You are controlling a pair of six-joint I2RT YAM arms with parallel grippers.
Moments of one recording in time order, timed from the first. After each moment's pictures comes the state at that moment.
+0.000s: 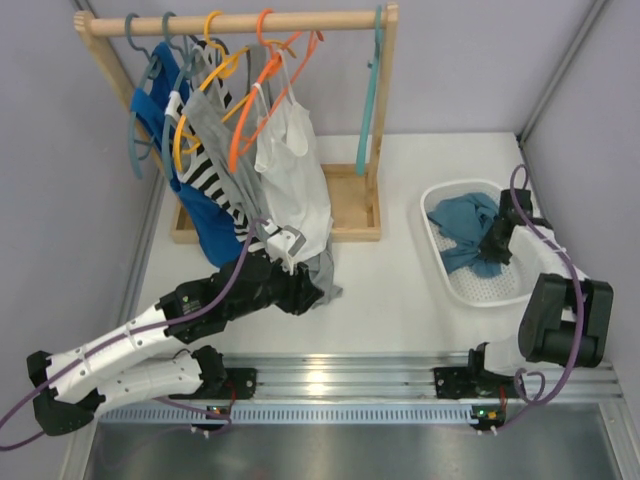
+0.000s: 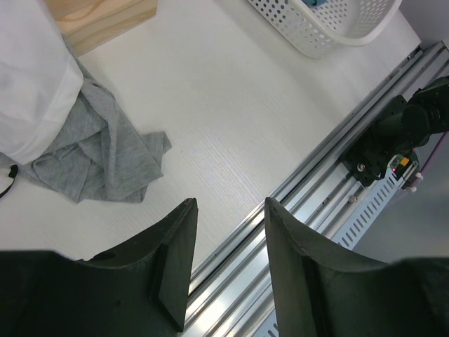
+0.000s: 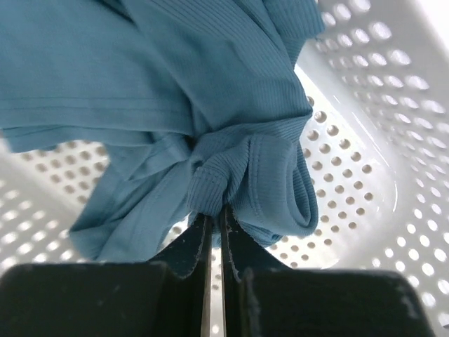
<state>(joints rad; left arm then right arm) -1.06 0.81 0.88 -0.52 -0.12 -0.47 -0.17 1.44 0.88 -0.56 0.15 0.44</state>
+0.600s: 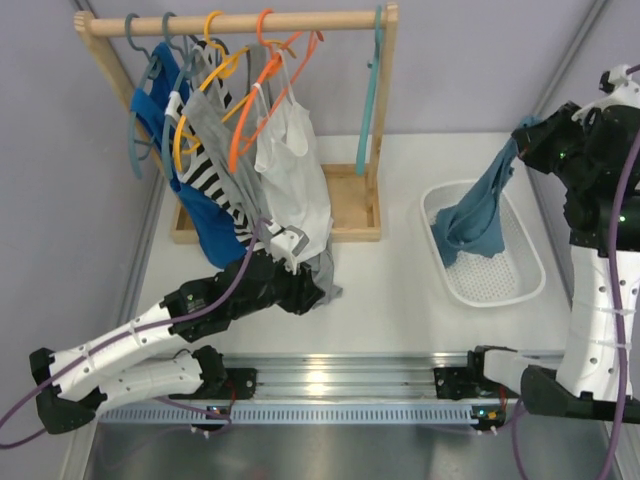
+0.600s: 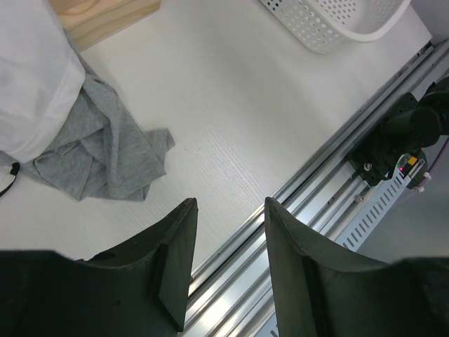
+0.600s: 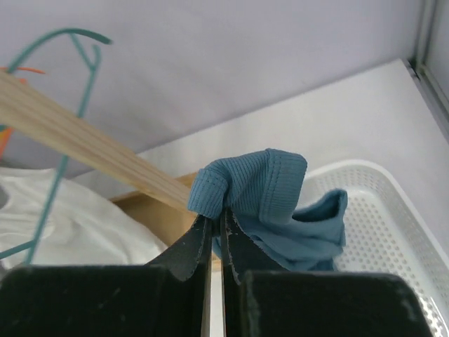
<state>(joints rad) -1.06 0.84 0.88 -0.52 -0.13 -0.47 -0.09 1.16 1.75 -0.83 -0.10 0.43</state>
